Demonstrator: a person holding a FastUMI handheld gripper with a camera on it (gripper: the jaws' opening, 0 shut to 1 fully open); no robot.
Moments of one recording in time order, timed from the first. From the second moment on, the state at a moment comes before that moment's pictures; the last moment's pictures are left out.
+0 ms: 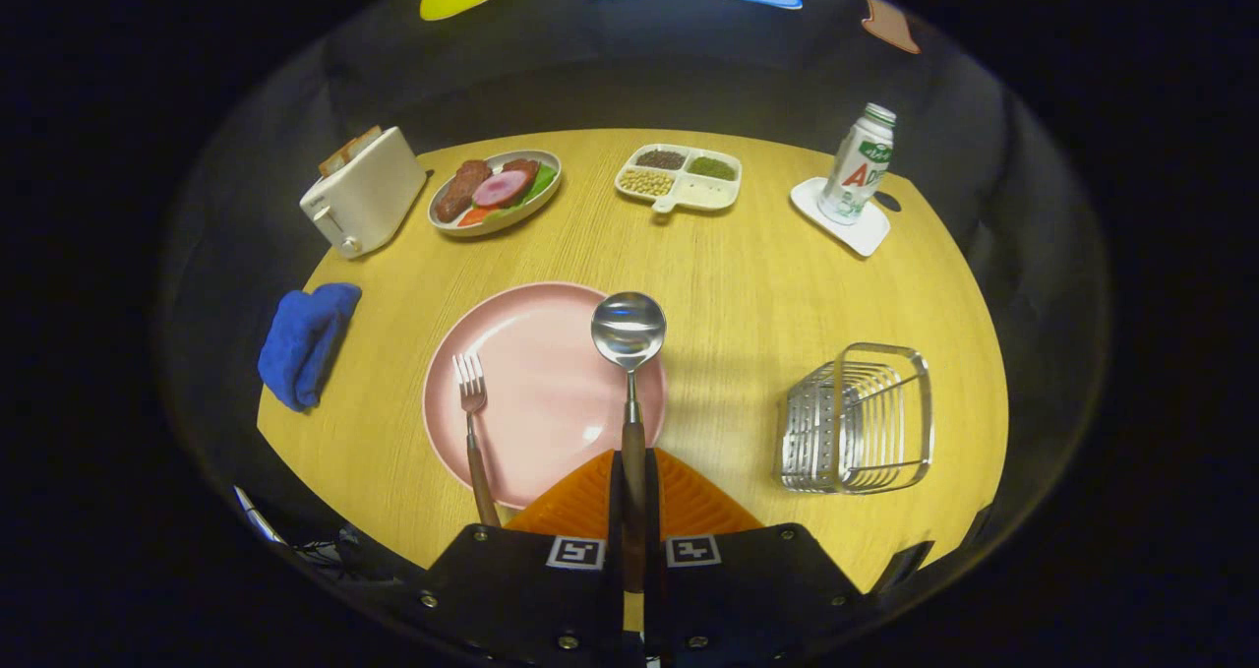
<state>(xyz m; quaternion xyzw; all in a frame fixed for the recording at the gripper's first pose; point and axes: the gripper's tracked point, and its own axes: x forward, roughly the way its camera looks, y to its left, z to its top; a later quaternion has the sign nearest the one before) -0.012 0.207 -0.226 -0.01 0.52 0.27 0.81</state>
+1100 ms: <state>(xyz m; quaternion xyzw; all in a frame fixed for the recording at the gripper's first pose) -0.016 0.056 -0.231 -0.10 0.63 0.25 0.73</state>
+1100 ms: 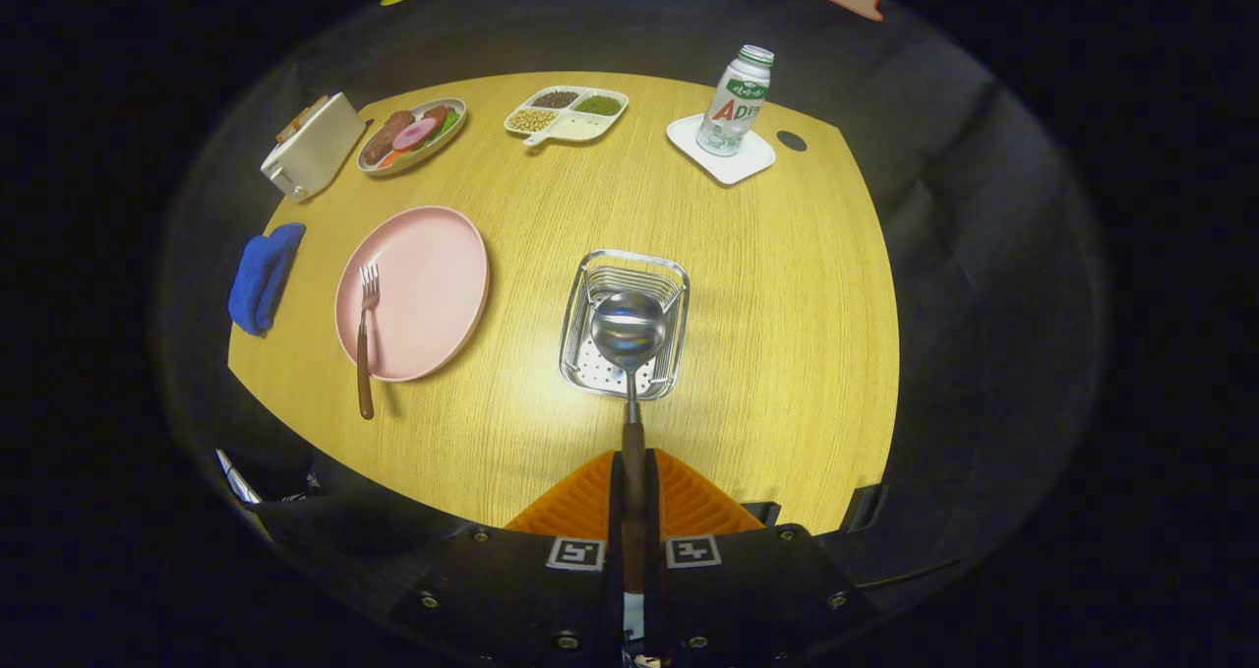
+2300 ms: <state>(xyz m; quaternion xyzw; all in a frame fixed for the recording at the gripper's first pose) 0.006 0.081 -0.247 -0.09 0.78 0.27 0.56</state>
